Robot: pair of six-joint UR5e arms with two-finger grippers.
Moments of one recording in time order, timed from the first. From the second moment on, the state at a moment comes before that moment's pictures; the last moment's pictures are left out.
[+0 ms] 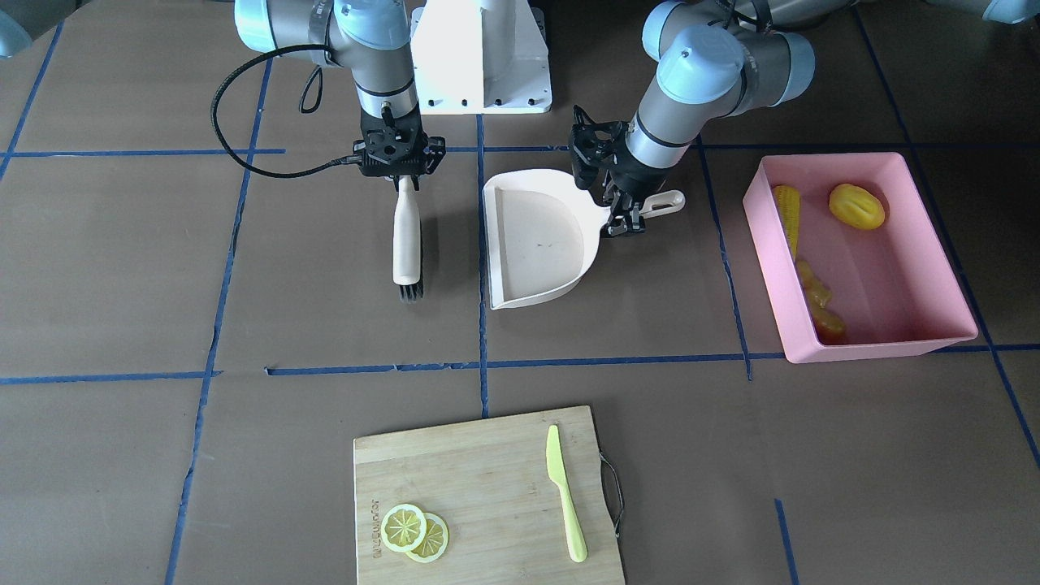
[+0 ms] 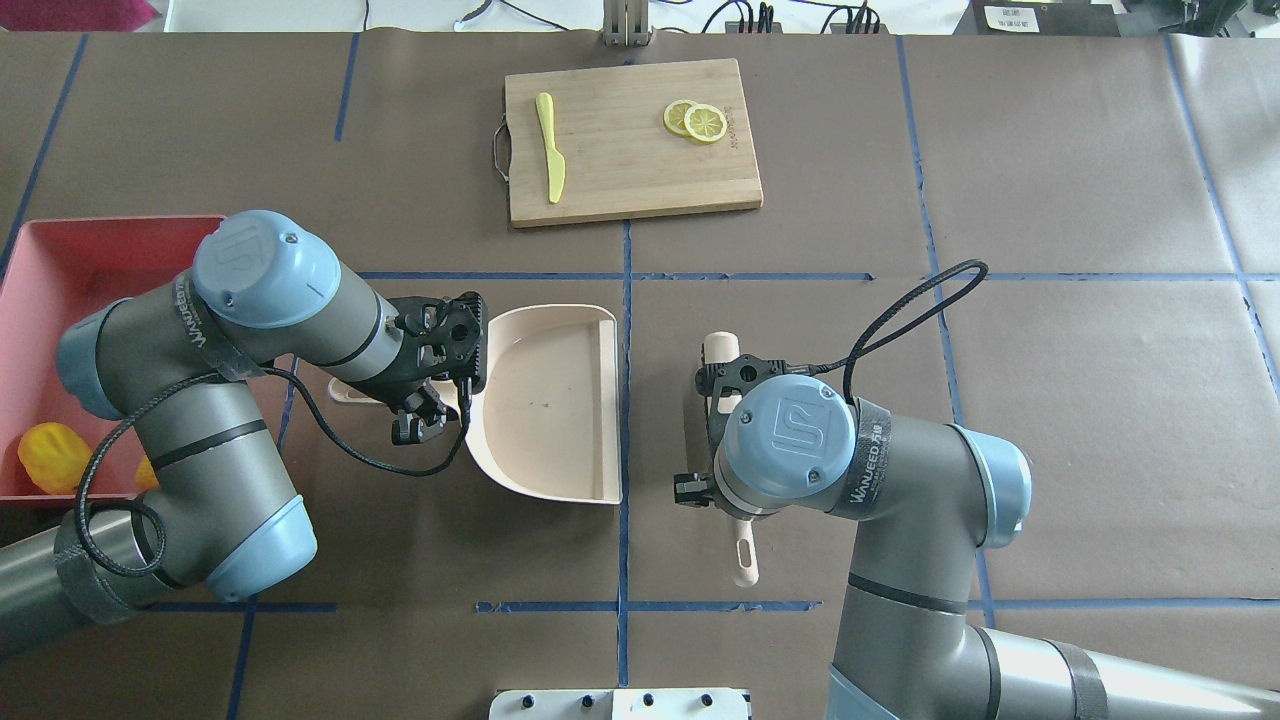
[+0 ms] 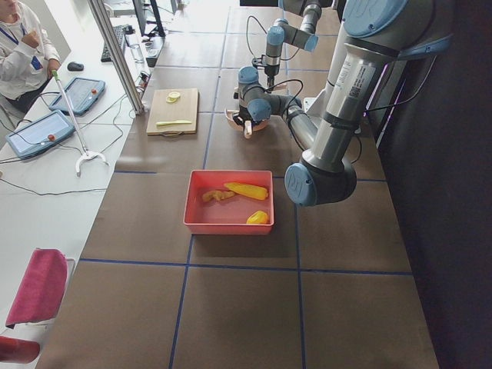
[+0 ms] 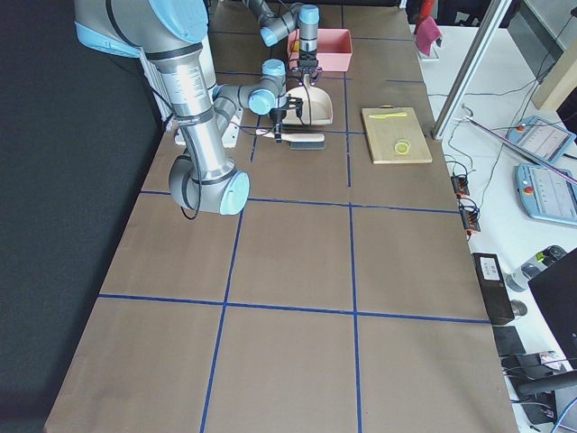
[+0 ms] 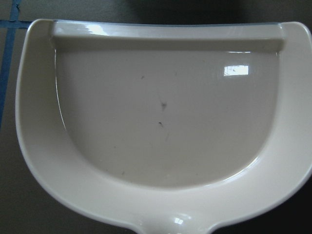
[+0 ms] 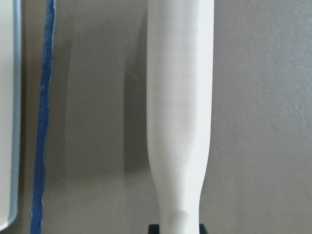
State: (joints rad) left arm -0.58 -2.01 -1.79 -1.79 -2.00 0.32; right arm 0.33 -1.07 1.88 -1.64 1.75 1.28
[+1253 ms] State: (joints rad) left arm -0.55 -1.99 -1.79 -1.91 -1.89 0.32; right arm 0.32 -1.07 1.87 -1.64 1.75 1.28
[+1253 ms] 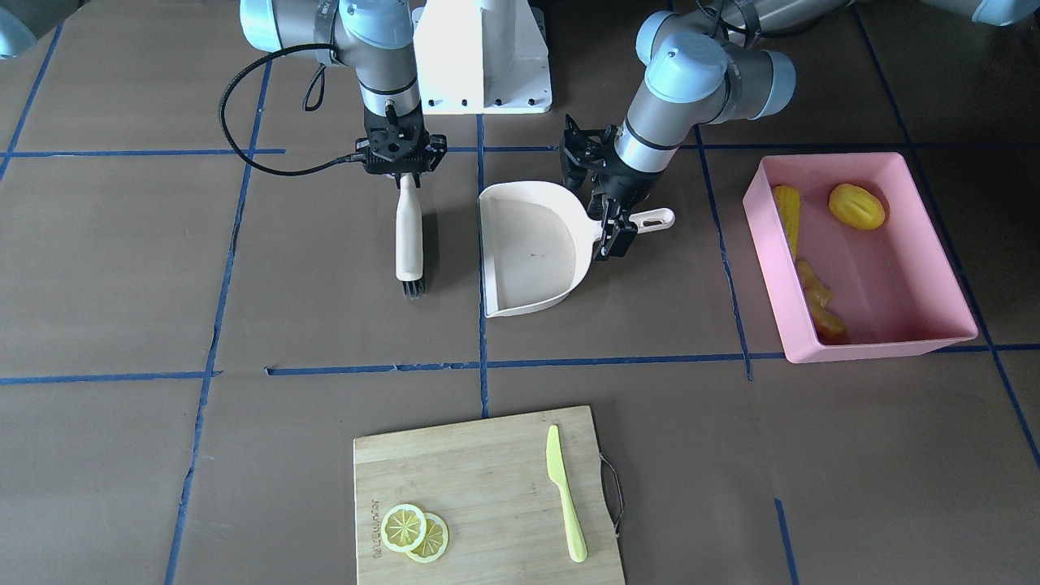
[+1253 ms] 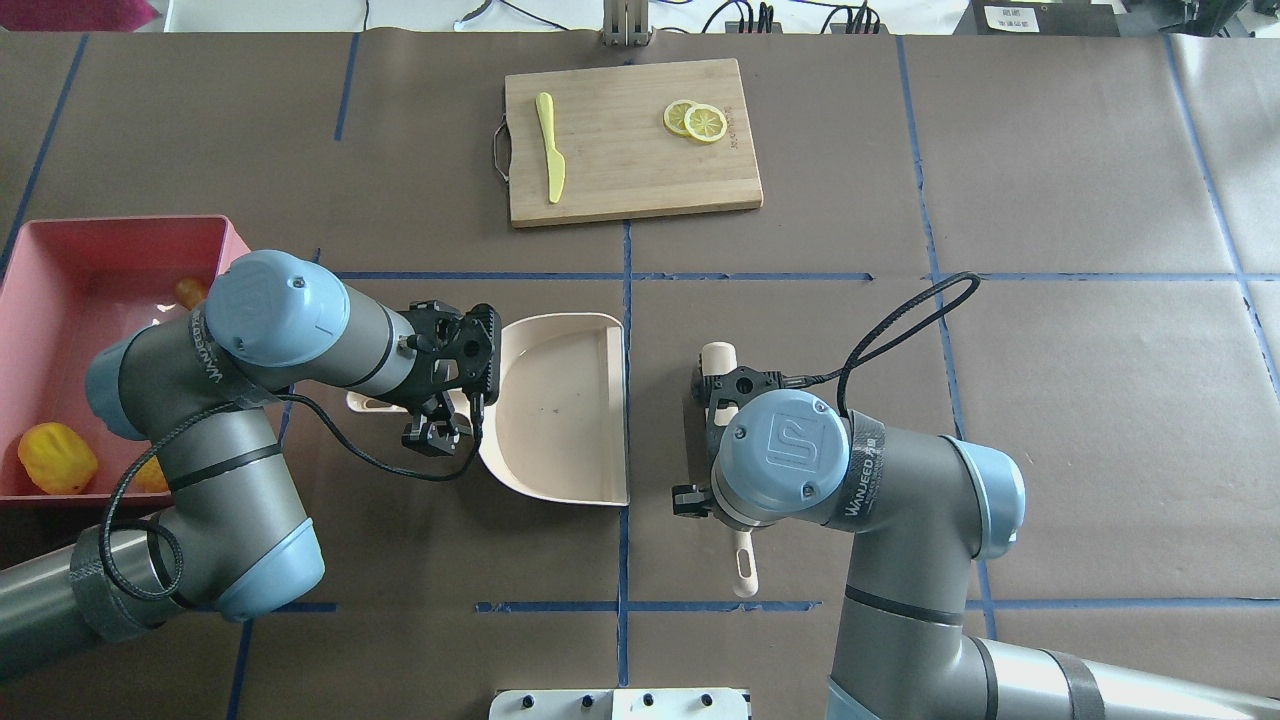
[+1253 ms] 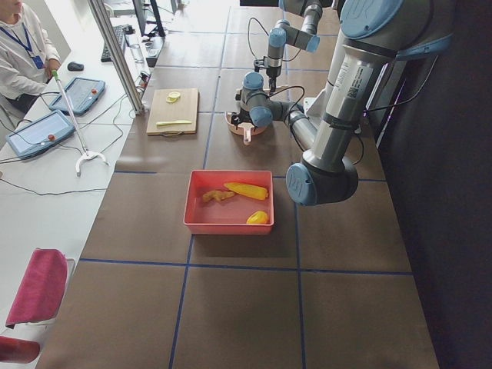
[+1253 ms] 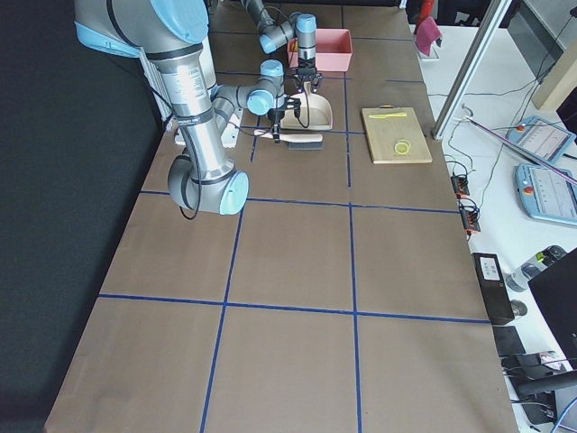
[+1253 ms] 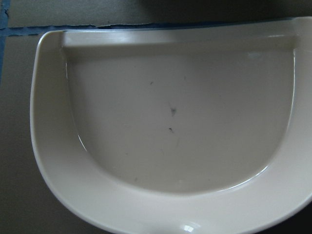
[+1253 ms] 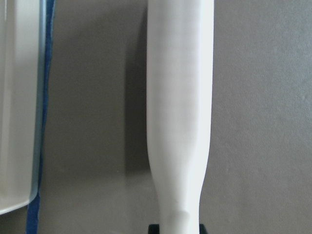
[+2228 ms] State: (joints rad) left arm -0.80 -1.84 -2.03 -1.58 -1.89 0.44; right arm 0.32 -1.07 1.87 -1.64 1.75 1.27
